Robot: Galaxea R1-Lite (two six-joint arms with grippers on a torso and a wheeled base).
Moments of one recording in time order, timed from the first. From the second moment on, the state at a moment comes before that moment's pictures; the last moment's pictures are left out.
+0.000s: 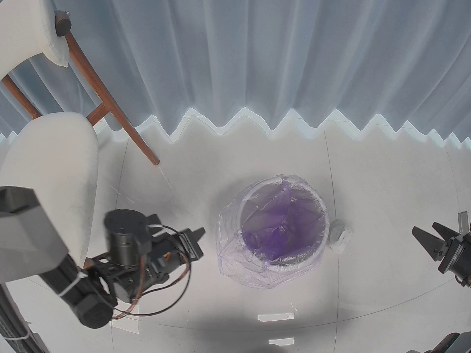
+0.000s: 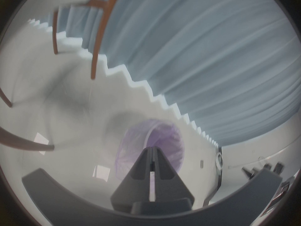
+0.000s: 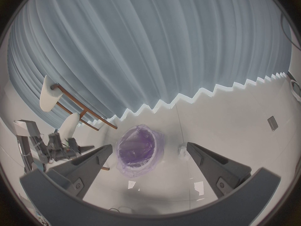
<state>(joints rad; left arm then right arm) -0.60 1.95 -0.45 -1.23 0.07 -0.71 0.20 0.91 -0.22 -0.47 0.11 0.28</state>
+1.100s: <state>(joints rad) -0.19 0.88 -0.09 -0.86 0.12 -0.22 0.33 1.47 -0.24 -0.46 0.17 0.19</state>
